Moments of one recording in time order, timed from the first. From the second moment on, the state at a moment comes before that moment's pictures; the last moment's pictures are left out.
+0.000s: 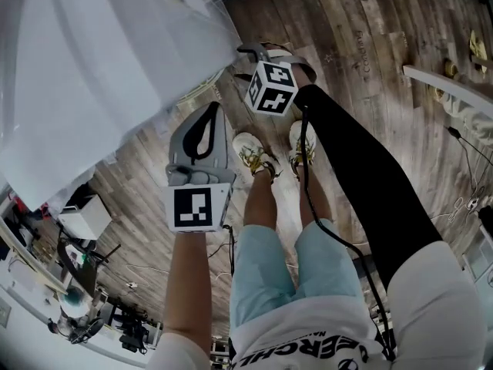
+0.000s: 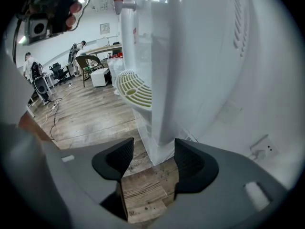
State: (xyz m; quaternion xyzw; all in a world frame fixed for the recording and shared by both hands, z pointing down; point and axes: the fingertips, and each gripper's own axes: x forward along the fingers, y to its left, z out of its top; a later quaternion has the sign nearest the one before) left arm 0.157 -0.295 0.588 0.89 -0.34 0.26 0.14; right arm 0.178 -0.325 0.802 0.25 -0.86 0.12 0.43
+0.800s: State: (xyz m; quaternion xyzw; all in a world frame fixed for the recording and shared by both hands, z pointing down) left arm 0.144 -0.303 0.603 0.89 -0.34 0.26 0.15; right arm 0.178 -0.342 0.833 0.23 -0.84 0.12 0.47
